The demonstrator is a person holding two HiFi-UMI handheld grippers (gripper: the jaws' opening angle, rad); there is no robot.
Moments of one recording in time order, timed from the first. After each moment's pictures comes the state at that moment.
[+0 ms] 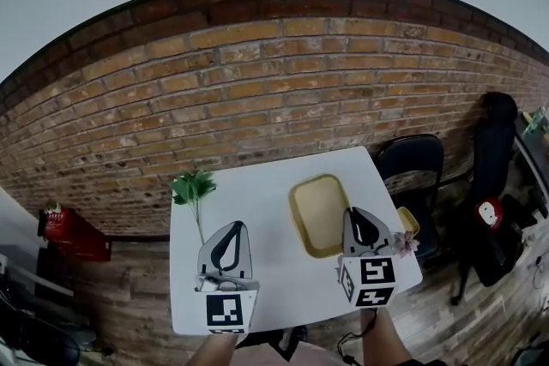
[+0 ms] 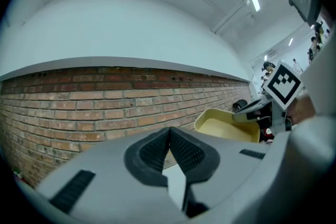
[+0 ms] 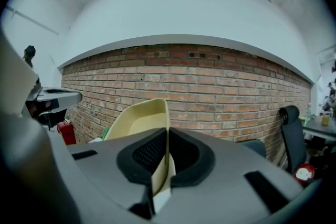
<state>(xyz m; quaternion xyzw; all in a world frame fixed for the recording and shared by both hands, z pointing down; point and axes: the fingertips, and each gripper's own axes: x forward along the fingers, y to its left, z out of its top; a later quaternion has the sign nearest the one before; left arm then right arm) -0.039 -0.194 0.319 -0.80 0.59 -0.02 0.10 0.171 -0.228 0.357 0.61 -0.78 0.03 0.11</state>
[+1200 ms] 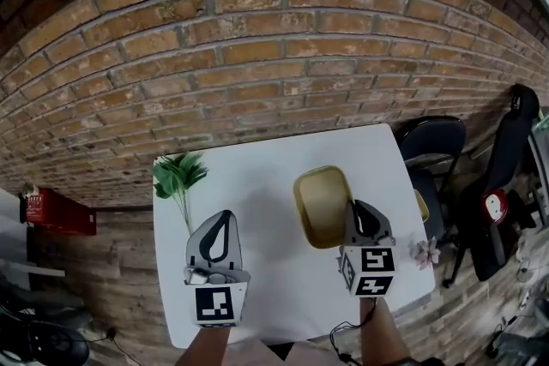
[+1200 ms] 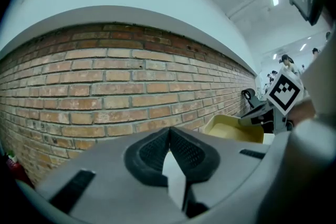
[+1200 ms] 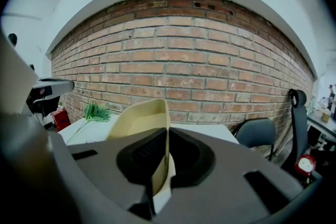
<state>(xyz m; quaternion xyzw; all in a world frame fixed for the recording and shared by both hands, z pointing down) -0.094 -0.316 0.418 -0.79 0.60 -0.06 0.00 0.146 -0.342 0.480 0.61 -0.75 0.11 0.21</state>
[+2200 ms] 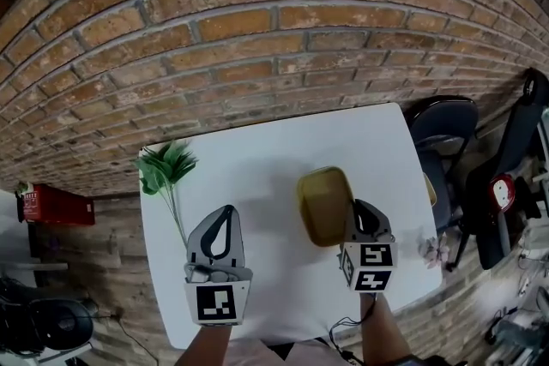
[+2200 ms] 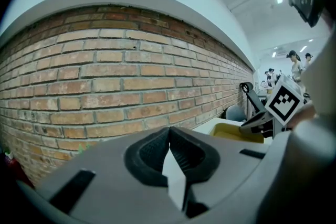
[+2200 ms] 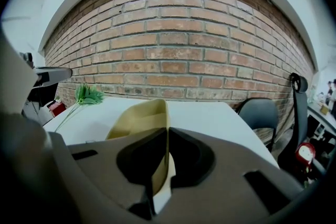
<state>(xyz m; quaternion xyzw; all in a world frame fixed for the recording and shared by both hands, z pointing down) -0.077 -0.345 0.464 -0.80 0.59 -0.10 -0.03 0.162 -0.352 0.560 0.60 -0.73 0.18 0.26</state>
